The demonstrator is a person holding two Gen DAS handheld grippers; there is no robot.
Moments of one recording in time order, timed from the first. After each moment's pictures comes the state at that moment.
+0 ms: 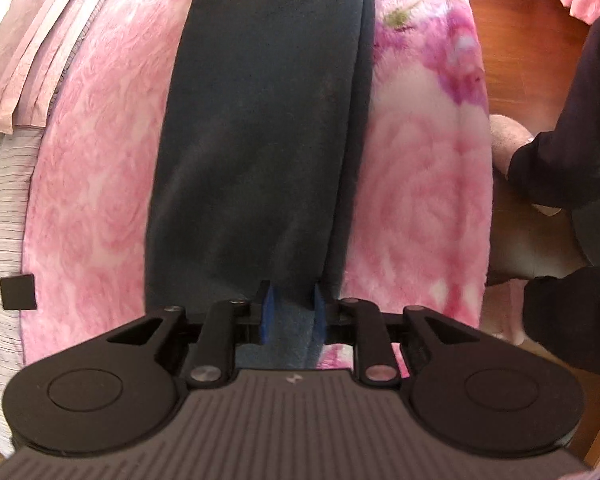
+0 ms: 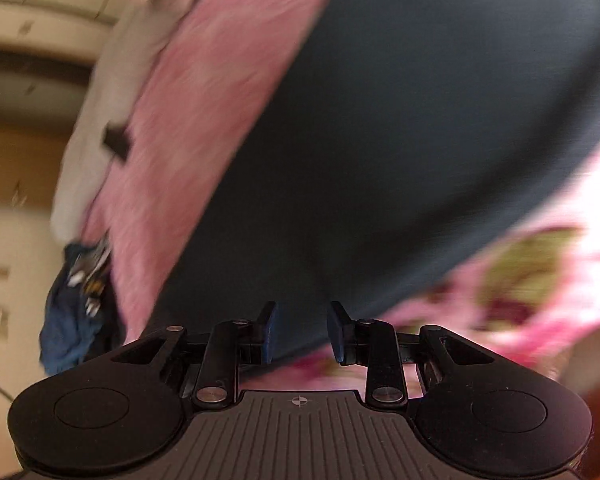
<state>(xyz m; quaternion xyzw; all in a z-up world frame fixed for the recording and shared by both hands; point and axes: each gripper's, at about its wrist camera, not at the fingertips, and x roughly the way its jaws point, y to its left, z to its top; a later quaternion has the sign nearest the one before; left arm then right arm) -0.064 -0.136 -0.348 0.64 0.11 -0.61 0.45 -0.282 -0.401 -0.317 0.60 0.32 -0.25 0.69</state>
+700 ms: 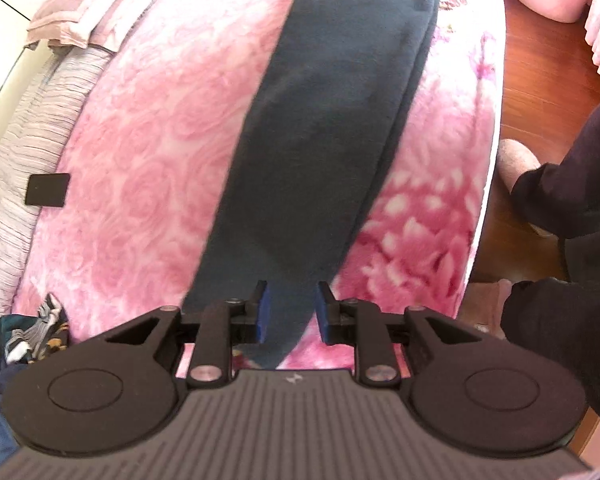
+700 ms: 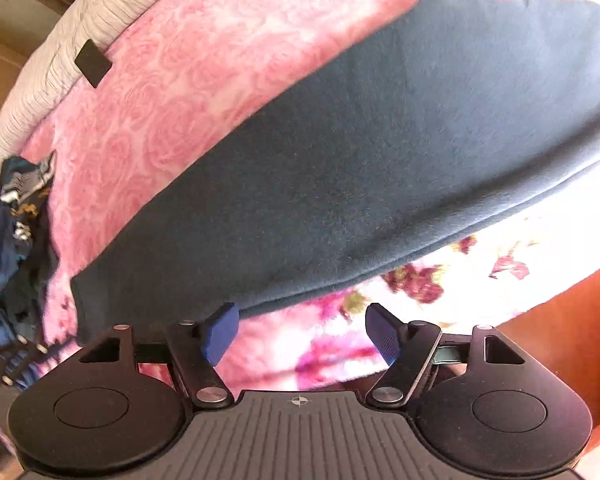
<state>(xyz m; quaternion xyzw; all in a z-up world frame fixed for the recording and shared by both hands) 0.015 -0.049 -0.264 0.58 0.18 -0.59 0.53 -0.221 -0.324 -0.252 0.46 0.46 -0.34 0.68</state>
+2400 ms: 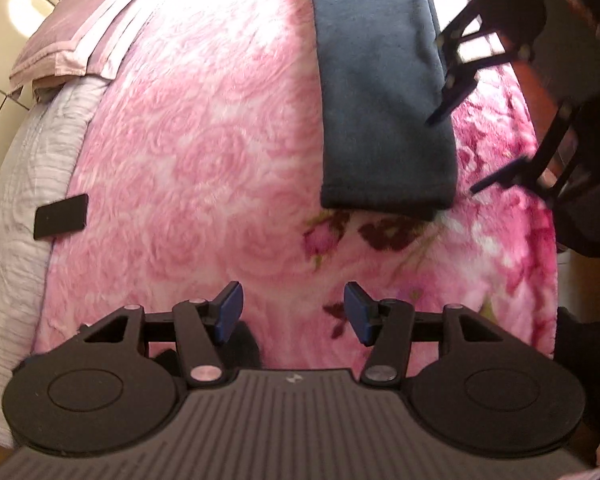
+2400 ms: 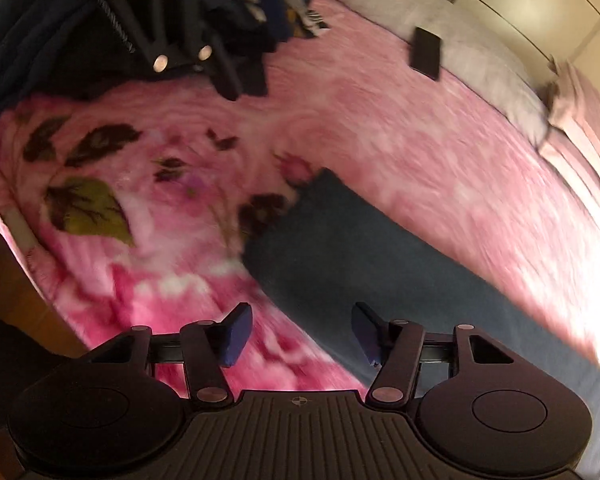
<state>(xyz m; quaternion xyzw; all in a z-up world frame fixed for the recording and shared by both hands) 0.203 -0.006 -0.260 0.58 0.10 -0.67 0.45 0.053 -0.047 -0.341 -0.07 0.52 -0.18 0.83</state>
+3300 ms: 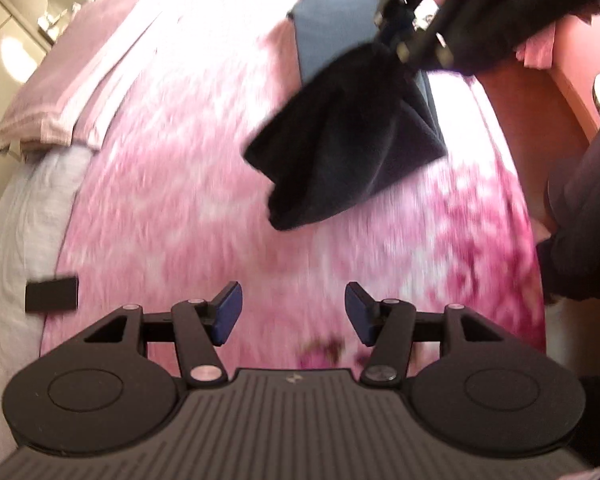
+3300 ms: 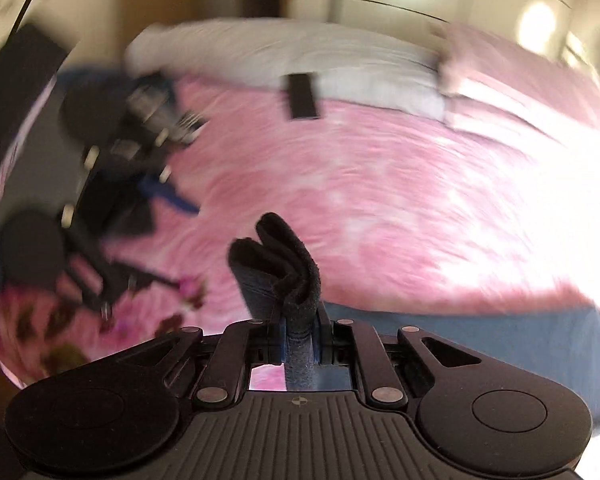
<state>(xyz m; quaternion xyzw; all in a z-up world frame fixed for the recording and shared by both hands) 0.145 -0.067 -0.230 0.53 0.05 -0.73 0.43 -0.019 -0.157 -0.216 0.13 0.39 -0.29 0.87</state>
